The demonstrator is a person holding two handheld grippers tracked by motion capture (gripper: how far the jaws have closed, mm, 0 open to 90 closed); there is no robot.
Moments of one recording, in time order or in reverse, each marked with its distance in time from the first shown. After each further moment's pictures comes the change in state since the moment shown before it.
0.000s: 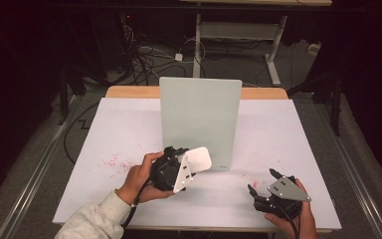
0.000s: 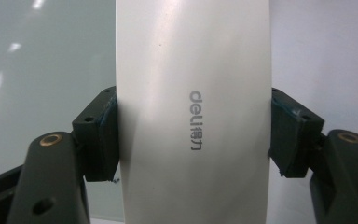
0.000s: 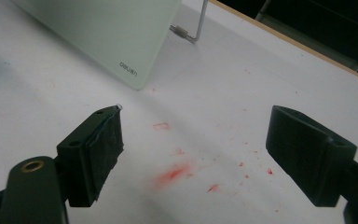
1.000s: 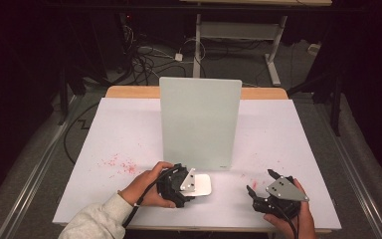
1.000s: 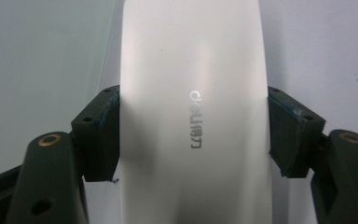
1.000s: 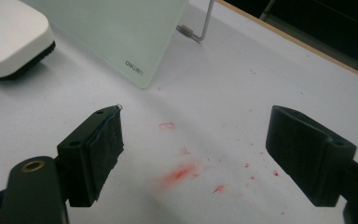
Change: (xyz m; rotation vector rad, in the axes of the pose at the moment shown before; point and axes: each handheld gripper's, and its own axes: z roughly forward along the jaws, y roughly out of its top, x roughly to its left) left arm -0.012 -0.014 0.044 0.132 -0.404 -0.032; right arm 0.002 0.000 0.001 0.002 0.012 -0.015
